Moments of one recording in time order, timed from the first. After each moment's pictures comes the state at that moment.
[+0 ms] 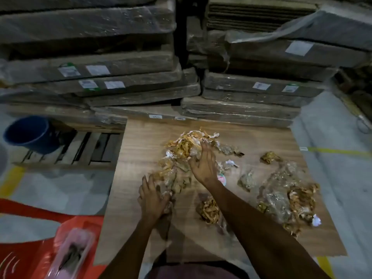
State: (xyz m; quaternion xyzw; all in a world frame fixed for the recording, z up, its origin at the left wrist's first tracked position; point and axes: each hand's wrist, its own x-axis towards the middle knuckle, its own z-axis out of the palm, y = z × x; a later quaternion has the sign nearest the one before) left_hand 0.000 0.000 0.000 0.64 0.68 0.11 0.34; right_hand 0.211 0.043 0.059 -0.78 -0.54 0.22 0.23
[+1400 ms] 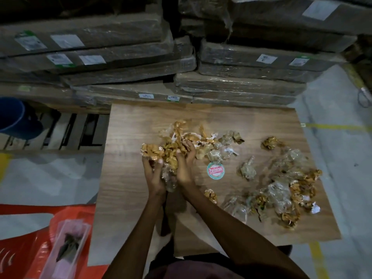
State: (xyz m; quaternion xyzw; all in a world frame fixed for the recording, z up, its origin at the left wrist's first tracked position) left_hand 0.061 0.044 0.031 0.33 0.49 0.56 0.58; right_hand 0.143 0.045 0.054 -0.66 -0.27 0.44 0.55
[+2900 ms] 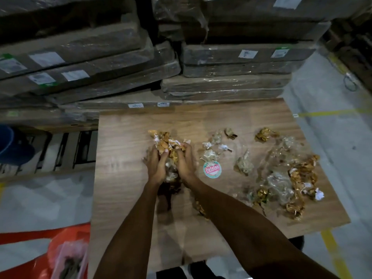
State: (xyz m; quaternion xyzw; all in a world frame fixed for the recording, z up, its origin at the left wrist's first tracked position) left_hand 0.080 0.109 -0.042 0.58 0.57 0.29 0.50; right_hand 0.183 0.067 0.005 -0.75 -0.25 0.39 0.48
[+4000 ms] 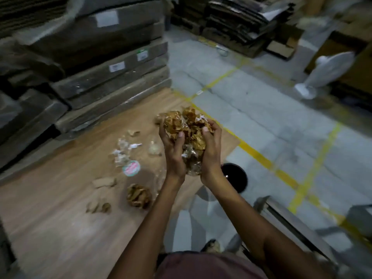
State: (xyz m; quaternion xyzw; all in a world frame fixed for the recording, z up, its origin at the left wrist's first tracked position) left_hand 0.277 -0.164 0.190 0.54 0.19 0.36 0.74; right_hand 0.314 -0.231 0.204 -0.60 -0.07 0.08 0.79
